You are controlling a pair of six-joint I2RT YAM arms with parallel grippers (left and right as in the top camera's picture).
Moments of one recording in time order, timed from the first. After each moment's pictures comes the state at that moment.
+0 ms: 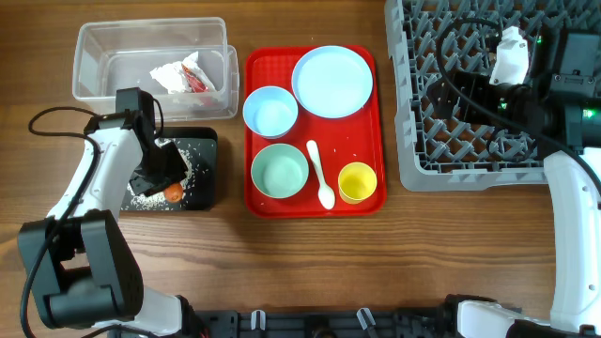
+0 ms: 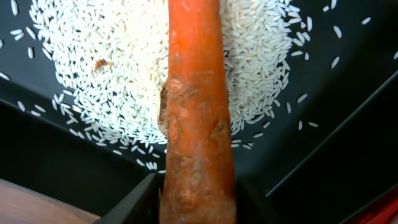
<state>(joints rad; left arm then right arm) 0.13 1.69 1.10 -0.97 -0.02 -0.38 -0.09 1.40 1.50 -1.04 -0.36 0.08</state>
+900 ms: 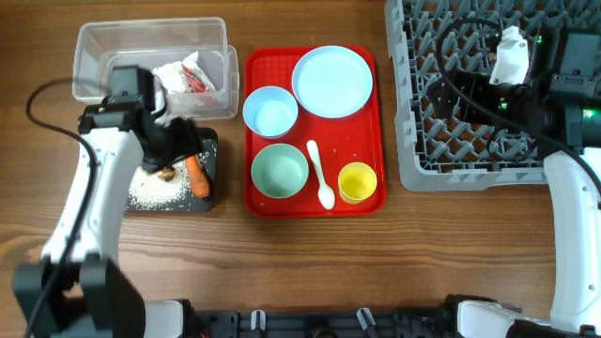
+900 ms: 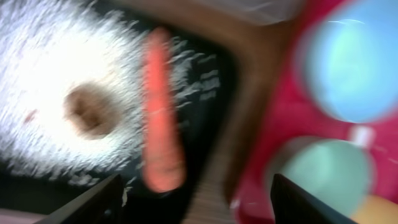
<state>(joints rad) 0.03 1.55 1.23 -0.97 0.15 -0.33 -0.09 1.40 1.50 -1.04 -0.36 0.08</state>
